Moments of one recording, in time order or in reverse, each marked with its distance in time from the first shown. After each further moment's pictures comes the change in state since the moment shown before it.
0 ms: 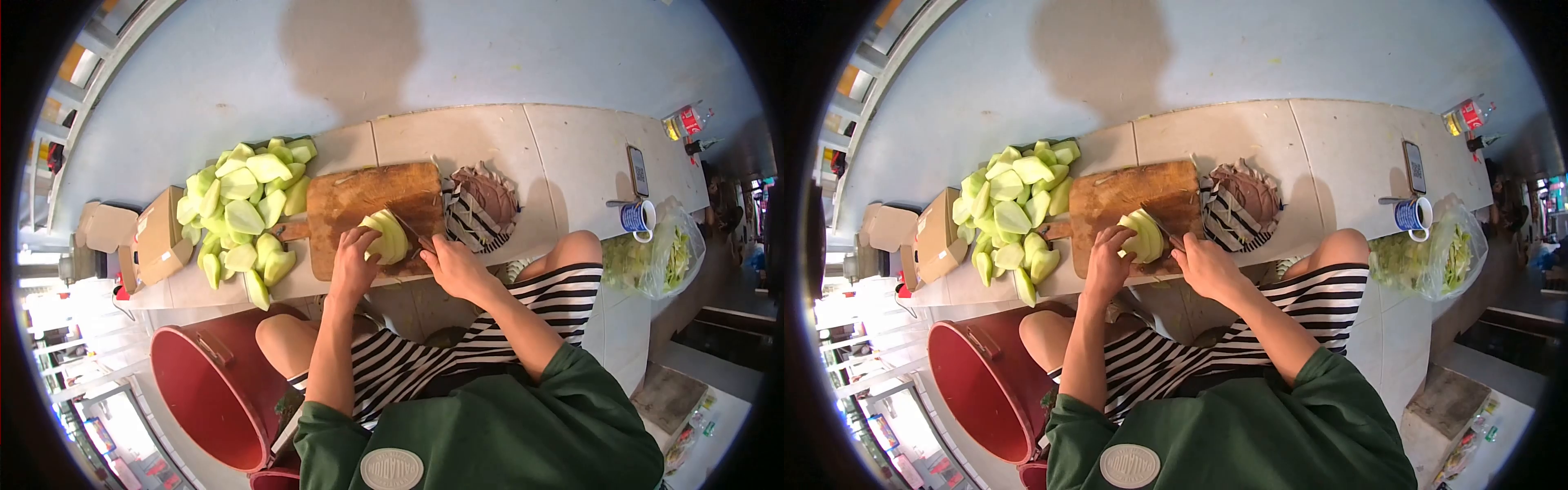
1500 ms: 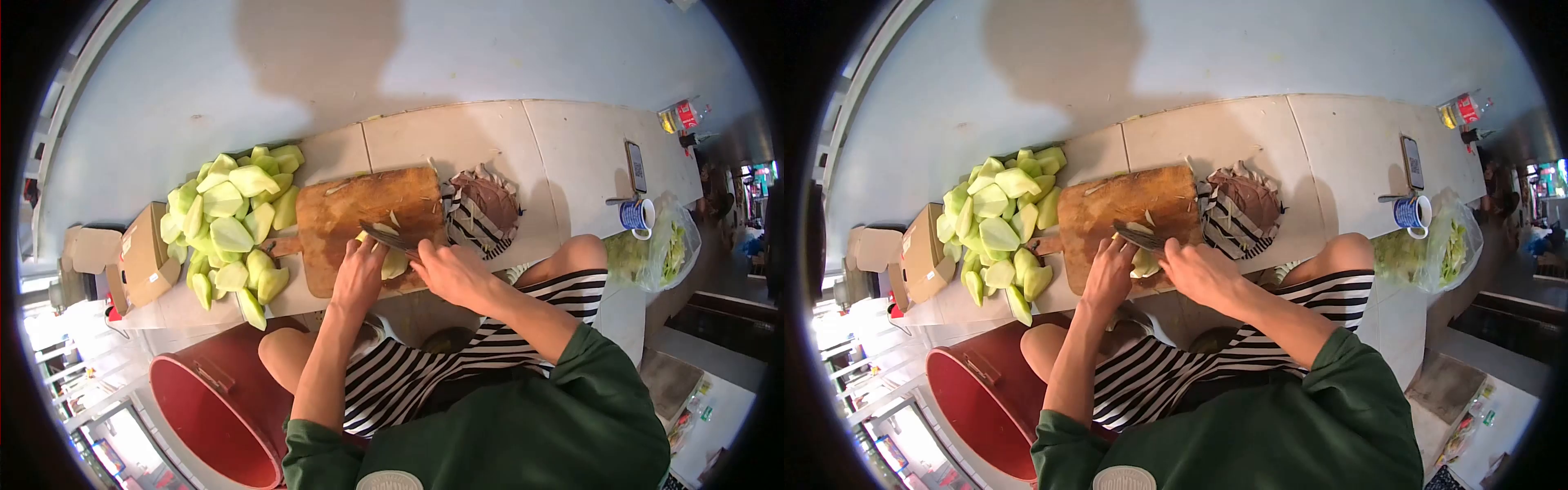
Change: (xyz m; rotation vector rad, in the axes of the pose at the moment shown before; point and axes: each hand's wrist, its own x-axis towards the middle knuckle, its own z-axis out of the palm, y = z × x) left_hand 0.021 0.007 -0.006 0.290 -0.277 0.153; right_hand 0.020 -0.039 -0.031 -0.239 -0.087 -0.141
